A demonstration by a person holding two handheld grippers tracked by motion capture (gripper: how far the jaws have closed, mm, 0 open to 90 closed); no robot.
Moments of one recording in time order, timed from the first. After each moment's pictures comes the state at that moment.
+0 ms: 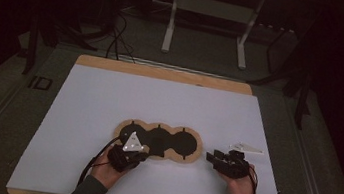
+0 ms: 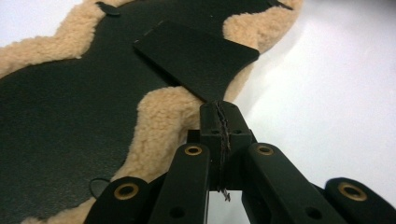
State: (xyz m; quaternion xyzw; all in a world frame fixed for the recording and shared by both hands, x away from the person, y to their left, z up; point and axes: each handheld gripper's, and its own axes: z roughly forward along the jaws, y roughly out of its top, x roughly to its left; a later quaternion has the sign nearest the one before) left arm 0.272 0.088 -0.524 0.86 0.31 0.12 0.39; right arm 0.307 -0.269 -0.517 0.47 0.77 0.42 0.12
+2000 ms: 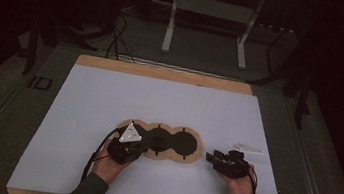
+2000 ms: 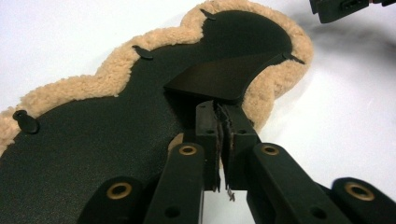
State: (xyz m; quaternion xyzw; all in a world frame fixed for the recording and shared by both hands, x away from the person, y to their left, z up) left arm 0.285 0.093 -0.511 0.82 0.35 0.13 0.43; right arm 0.307 -0.269 -0.518 0.47 0.77 0.41 0.12
